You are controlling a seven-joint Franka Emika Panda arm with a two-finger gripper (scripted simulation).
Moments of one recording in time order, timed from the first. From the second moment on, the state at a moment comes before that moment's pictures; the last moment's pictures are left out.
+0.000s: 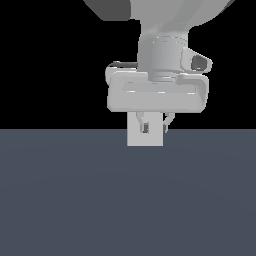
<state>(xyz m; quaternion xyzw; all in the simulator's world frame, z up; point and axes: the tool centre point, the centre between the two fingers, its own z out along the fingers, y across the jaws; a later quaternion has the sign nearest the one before) -0.016 -0.057 0.100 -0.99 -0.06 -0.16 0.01</state>
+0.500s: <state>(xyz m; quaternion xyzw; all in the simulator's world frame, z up) 0.008 -0.054 0.100 -0.99 -0.06 -0.16 0.01</state>
